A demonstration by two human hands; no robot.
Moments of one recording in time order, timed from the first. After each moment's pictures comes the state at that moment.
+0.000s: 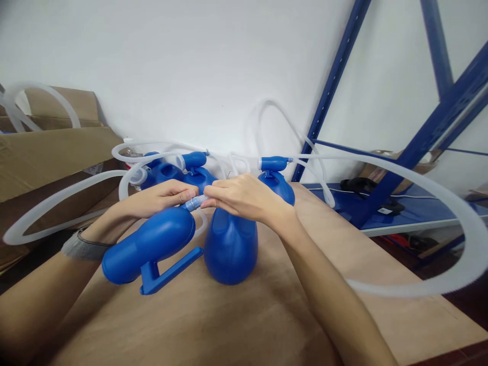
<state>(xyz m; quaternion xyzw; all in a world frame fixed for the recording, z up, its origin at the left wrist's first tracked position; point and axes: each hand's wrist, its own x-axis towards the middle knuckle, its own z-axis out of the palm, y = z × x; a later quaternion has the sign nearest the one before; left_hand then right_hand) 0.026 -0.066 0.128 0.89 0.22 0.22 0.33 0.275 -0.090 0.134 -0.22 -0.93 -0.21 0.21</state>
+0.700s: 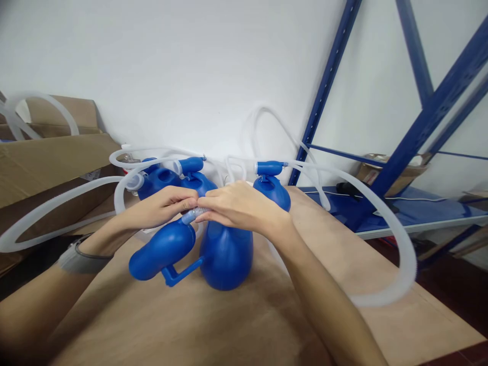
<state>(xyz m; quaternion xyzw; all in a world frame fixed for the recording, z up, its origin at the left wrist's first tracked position) 0.039 -0.074 0.122 0.90 0.23 0.26 0.27 0.278 -0.103 0.143 -0.23 -0.94 -0.18 0.17</state>
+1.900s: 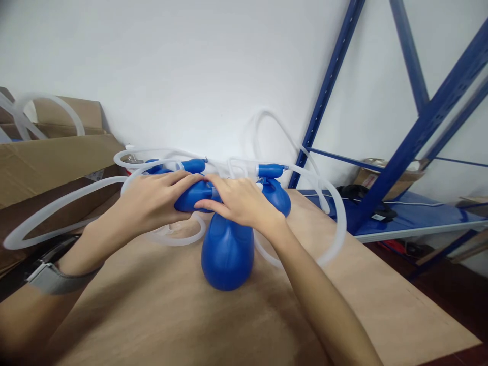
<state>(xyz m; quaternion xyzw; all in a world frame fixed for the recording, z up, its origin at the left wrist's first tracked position) 0.035 -0.104 0.139 0.86 0.39 0.18 -0.28 0.264 -0.100 0.136 -0.37 -0.88 -0.18 0.25</state>
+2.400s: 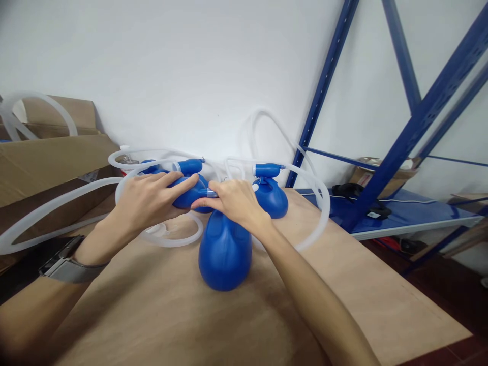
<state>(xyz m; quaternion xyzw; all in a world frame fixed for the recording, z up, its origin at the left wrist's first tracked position) 0.032 -0.087 0.121 0.83 0.40 0.20 -0.33 0.258 -0.078 0.115 -0.42 -0.84 -0.18 0.30</state>
